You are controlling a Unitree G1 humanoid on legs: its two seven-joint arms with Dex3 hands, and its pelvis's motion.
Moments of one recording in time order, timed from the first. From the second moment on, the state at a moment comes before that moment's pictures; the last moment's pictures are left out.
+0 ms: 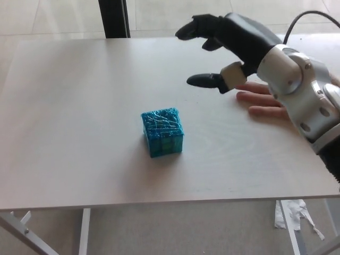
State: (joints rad) left_arm -0.05 0.77 0.58 1.27 -0.22 -0.10 -0.23; right_arm -0.87 -0.35 0.50 0.50 -0.35 0.07 0.20
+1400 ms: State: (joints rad) left_arm -0.05 0.75 0.55 1.27 -0.24 -0.08 -0.22; right_arm -0.79 -0.18 0.63 0.61 -0.54 0.10 0.24
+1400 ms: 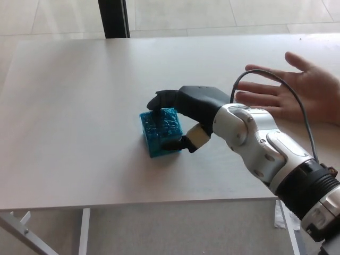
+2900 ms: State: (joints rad) left_arm -0.02 0.73 0.50 1.27 -0.24 -0.08 -0.21; right_arm -0.71 -0.23 0.73 0.60 -0.73 0.03 -0.11
